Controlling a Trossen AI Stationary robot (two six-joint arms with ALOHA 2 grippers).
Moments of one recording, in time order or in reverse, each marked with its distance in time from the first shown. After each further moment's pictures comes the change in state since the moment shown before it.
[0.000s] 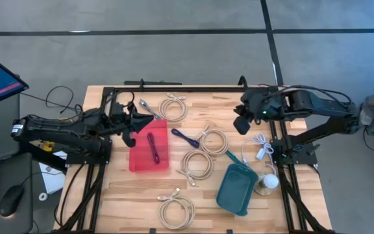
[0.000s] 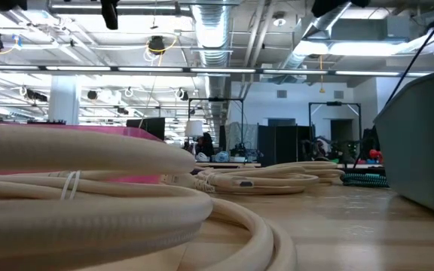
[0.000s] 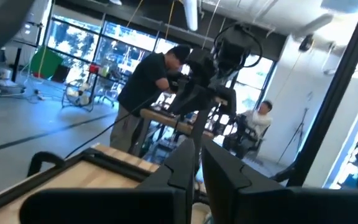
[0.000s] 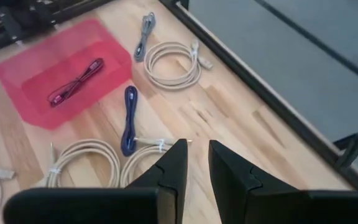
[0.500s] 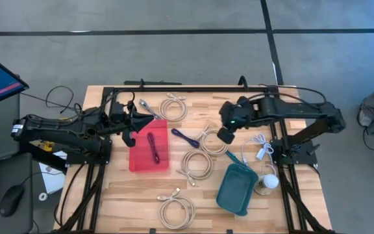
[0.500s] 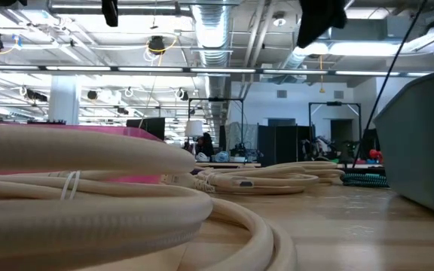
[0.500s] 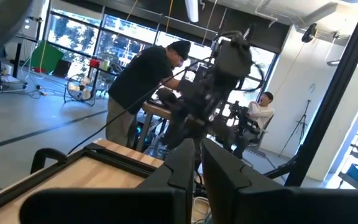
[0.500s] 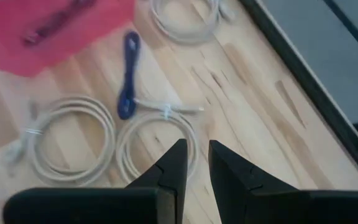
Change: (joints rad) left arm 0.000 0.000 0.034 -0.057 0.008 0.002; right arm -0.013 0.231 0.000 -0.026 -0.084 -0.039
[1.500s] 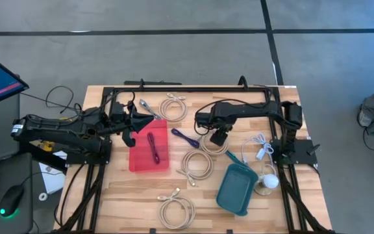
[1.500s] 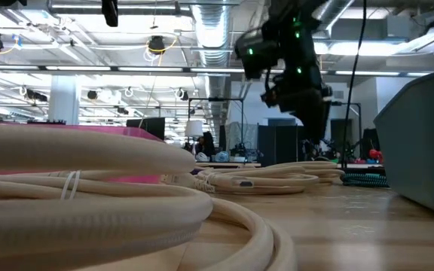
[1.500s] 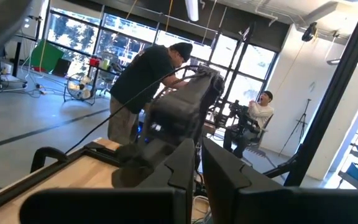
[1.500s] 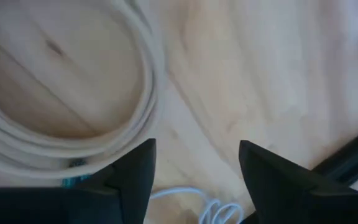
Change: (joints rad) left arm 0.000 0.000 0.000 -0.003 0.002 -0.001; right arm -0.189 0.480 -0.053 -0.133 -0.149 -0.050
